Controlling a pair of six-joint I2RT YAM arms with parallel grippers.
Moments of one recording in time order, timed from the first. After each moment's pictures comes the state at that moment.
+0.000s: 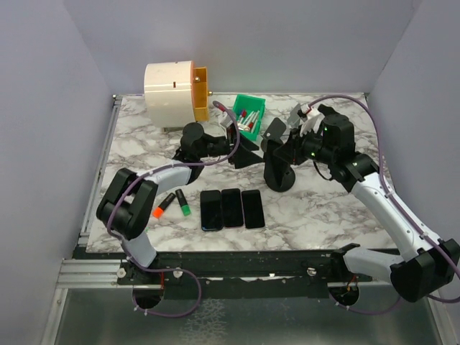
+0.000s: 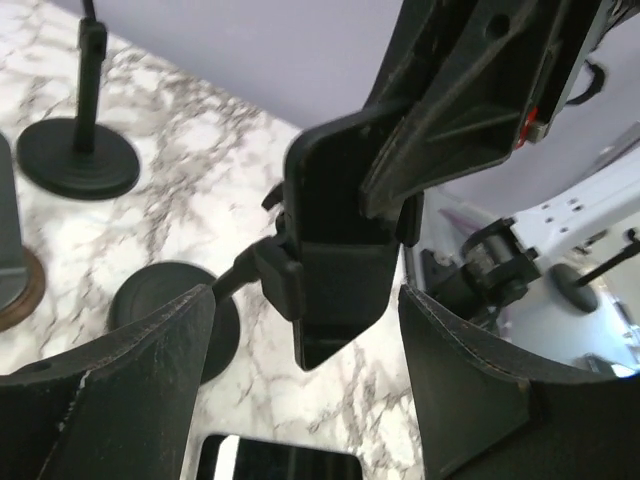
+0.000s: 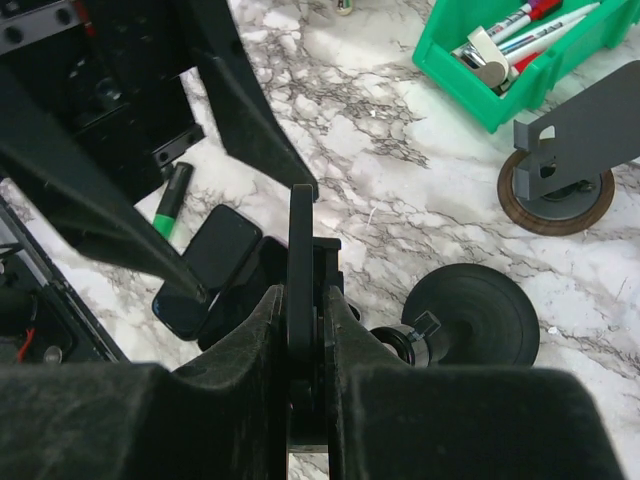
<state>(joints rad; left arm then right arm) -0.51 1.65 0.96 0.79 0.93 -0.53 0.39 1.16 1.09 -0.35 -0.41 0.14</state>
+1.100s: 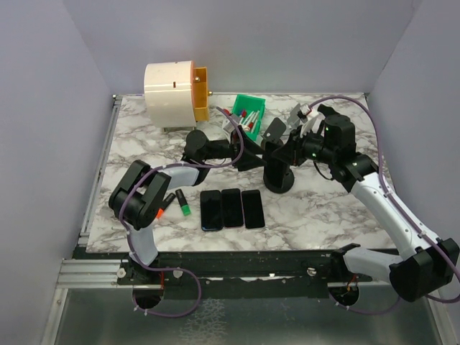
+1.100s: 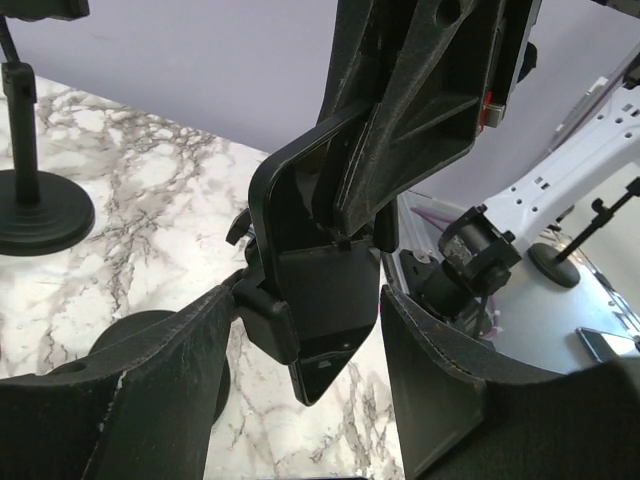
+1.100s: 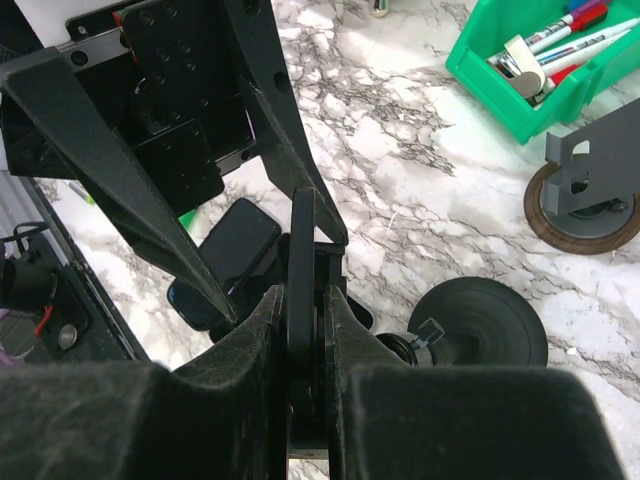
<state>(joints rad) -0.53 1.84 0.98 1.23 1.03 -0.71 0.38 1.15 1.06 -0.31 -0.52 0.12</state>
